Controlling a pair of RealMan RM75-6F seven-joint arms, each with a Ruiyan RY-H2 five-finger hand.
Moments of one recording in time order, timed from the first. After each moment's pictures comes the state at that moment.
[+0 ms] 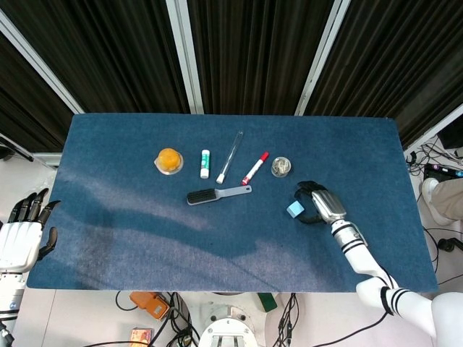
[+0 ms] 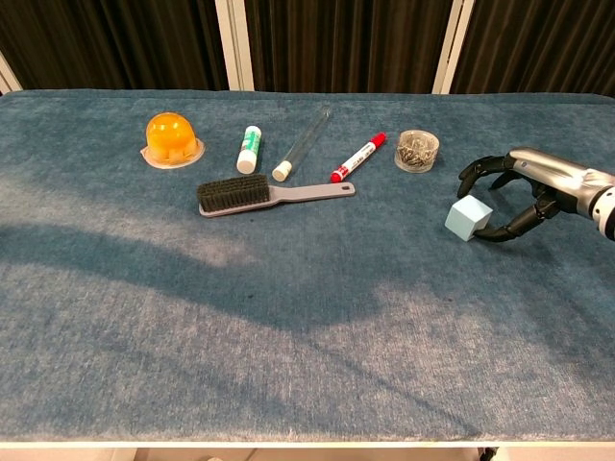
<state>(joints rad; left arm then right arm) -0.08 -1.14 -0.05 -1.61 1.48 1.50 0.14 0.57 -1.68 0.12 -0.98 -1.44 0.91 0.43</state>
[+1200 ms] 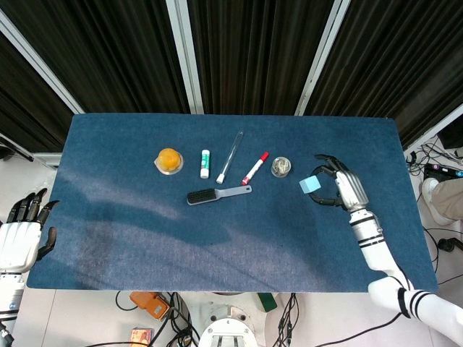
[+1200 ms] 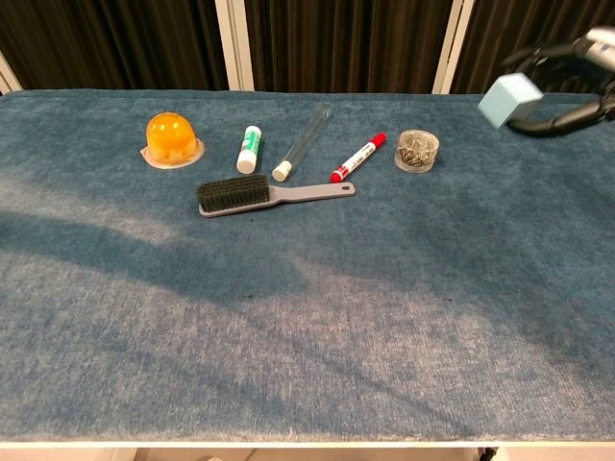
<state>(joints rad) -0.08 -1.14 -0.05 -1.61 1.48 1.50 0.15 0.53 -1.51 0.21 -1.20 -1.43 1.17 0.51</state>
